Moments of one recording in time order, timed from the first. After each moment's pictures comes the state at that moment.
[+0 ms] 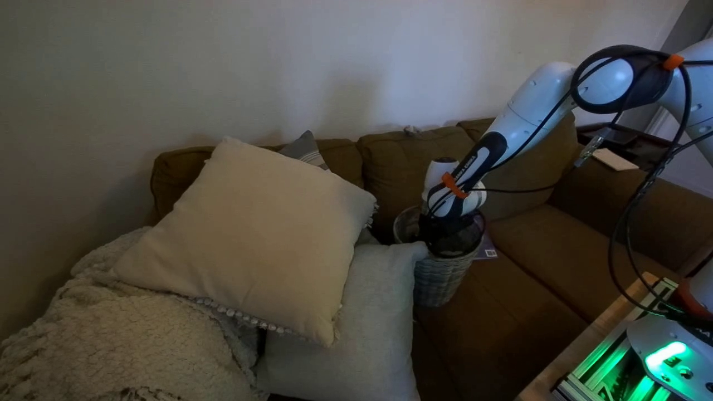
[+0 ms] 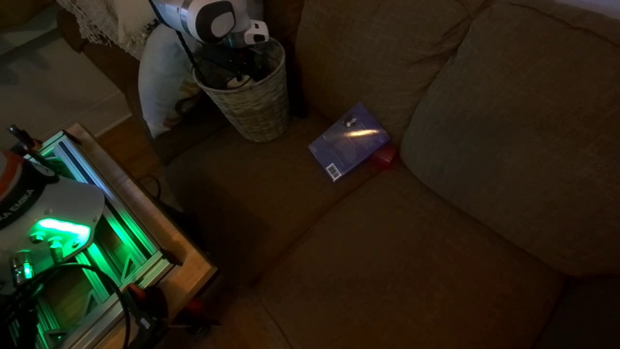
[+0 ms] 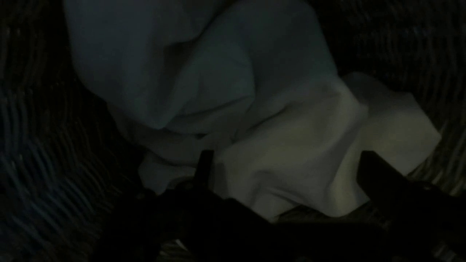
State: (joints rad) arm 0.09 0.91 0.11 -1.91 0.01 2.76 -0.02
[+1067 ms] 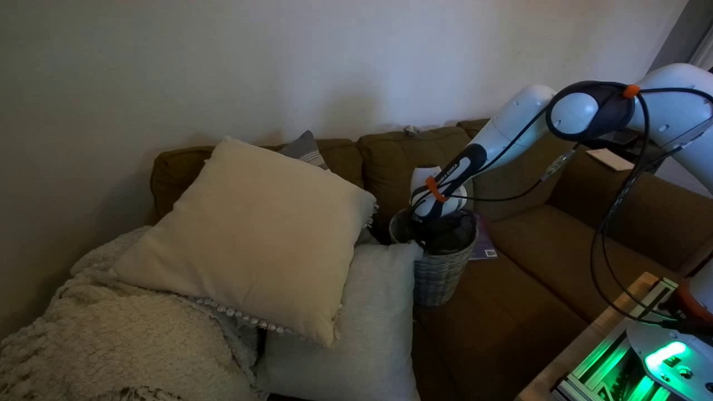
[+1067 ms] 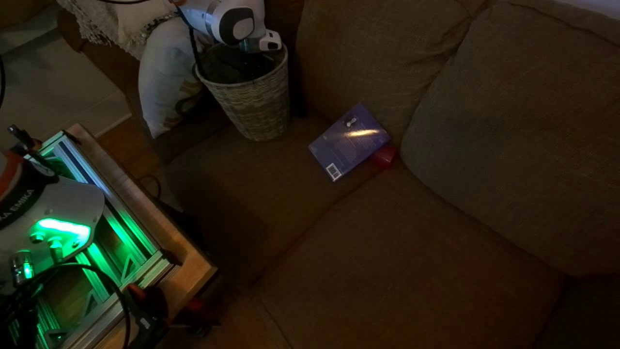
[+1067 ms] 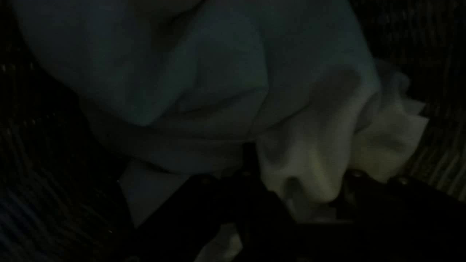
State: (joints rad) arm 0.08 1.10 0.11 -1.62 0.01 2.54 -0.03
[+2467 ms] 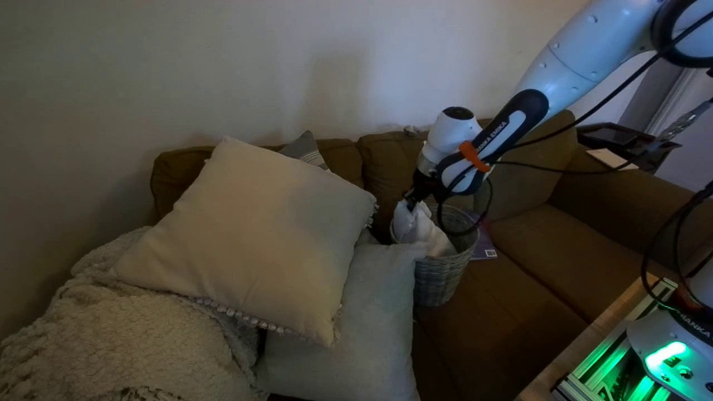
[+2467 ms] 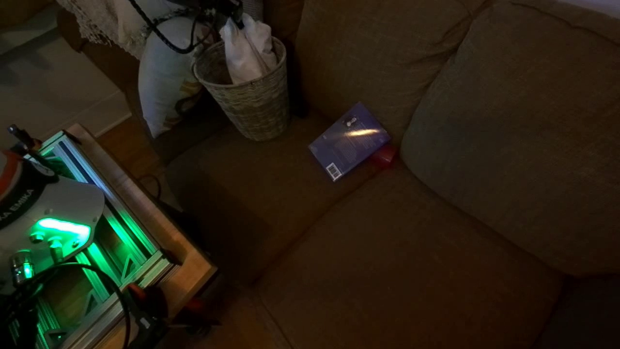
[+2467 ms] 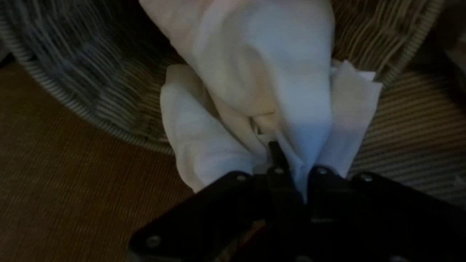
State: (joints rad) arm 0.46 0.52 -0.18 -2.14 -0.07 2.94 0.26
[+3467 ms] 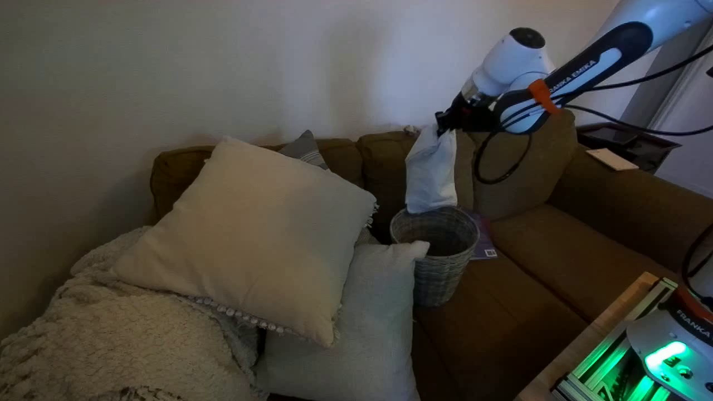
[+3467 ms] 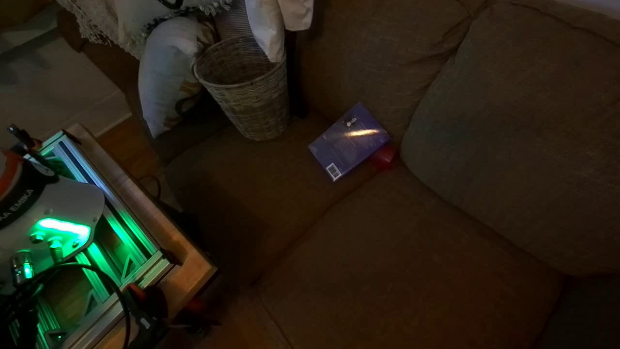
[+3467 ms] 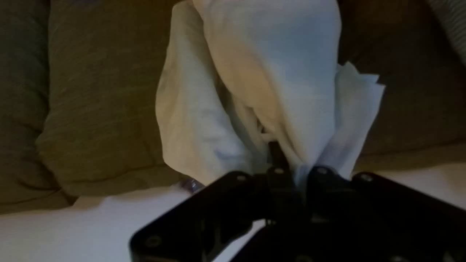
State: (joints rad) arm 0.61 0.14 -0.58 -2.26 -0.44 3.00 0.74
